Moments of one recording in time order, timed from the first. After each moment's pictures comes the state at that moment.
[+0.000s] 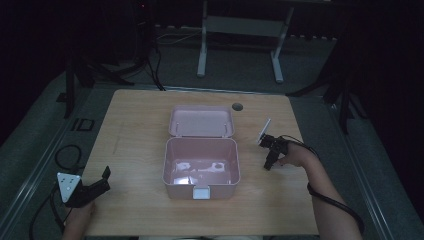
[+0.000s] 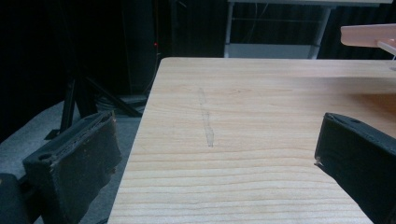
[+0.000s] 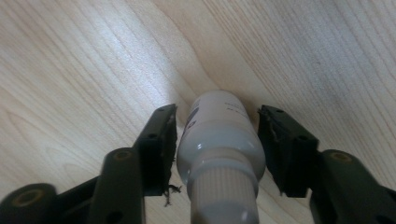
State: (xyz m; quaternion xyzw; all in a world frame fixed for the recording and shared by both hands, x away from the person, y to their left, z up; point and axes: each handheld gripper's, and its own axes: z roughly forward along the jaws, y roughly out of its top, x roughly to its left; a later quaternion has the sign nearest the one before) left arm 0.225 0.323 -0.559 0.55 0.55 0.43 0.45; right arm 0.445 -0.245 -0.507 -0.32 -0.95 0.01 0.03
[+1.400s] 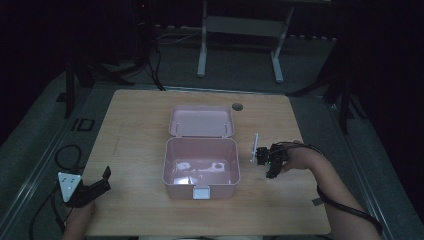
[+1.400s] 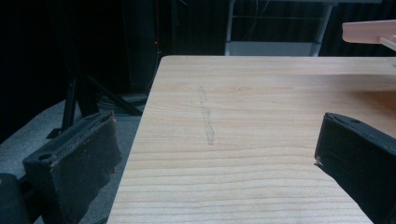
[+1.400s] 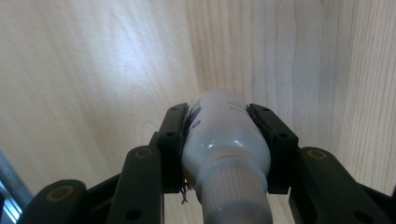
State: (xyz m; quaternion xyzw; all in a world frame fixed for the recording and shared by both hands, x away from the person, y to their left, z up) left arm 0.226 0.322 -0.559 0.55 0.55 0.43 0.45; right arm 0.386 -0.214 -0.470 -0.07 -1.00 0.06 -0.01
